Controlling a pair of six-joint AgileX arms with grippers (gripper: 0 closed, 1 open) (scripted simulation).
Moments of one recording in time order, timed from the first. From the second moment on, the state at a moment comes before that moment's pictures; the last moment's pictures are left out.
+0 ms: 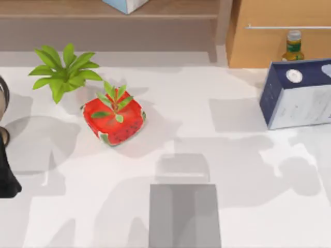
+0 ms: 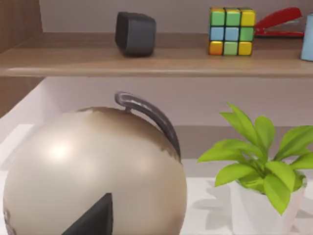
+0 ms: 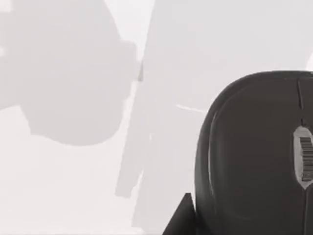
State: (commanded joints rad) left arm 0.00 0.00 0.00 0.00 0.00 0.00; right arm 0.02 1.73 1.28 -1.13 0.01 -0.22
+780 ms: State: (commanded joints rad) left arm 0.00 0.00 0.00 0.00 0.00 0.00; right arm 0.83 1.96 1.48 -1.10 0.00 0.83
